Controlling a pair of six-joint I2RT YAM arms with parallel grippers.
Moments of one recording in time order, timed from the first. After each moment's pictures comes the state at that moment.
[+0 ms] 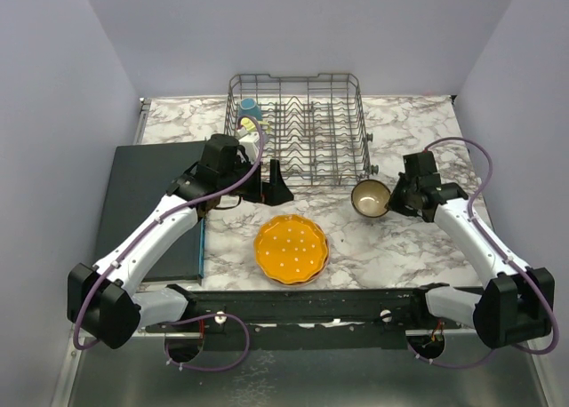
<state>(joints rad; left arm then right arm) -0.51 1.21 1.03 -0.43 0.47 -0.38 0.19 1.20 0.85 -0.64 0.11 0.60</state>
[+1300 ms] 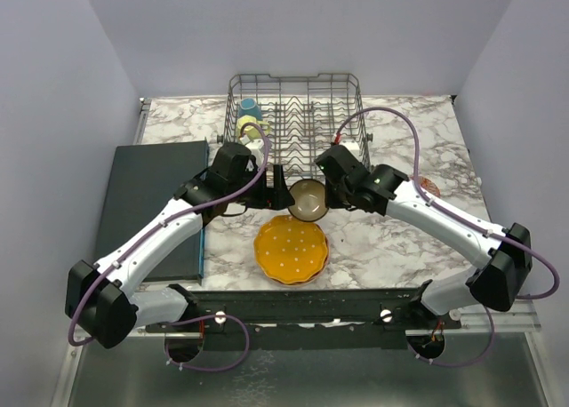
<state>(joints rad) -0.60 1.20 1.01 -0.45 0.31 -0.50 0.84 1.43 1.28 -0.81 0.35 0.67</state>
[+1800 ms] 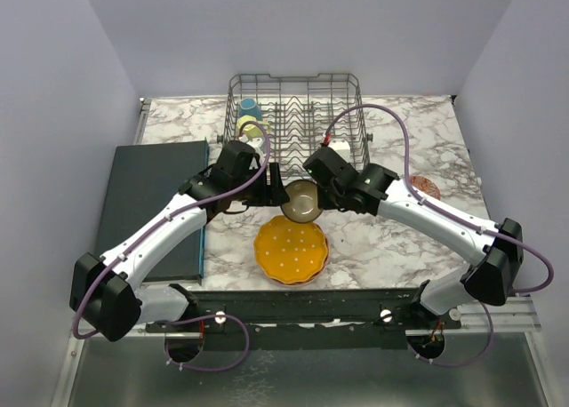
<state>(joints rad) -0.60 1.25 1.03 -0.49 0.22 -0.53 0.92 1.48 1.37 -0.87 0.43 0.69</state>
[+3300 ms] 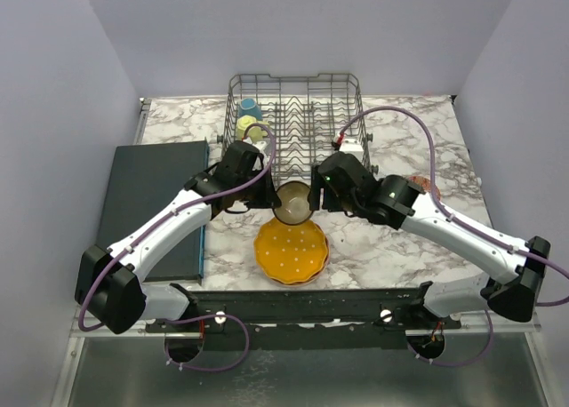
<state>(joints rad) -0.60 1.30 1.05 -0.53 0.23 -0.53 0.96 1.35 1.32 -0.79 0.43 0.71</state>
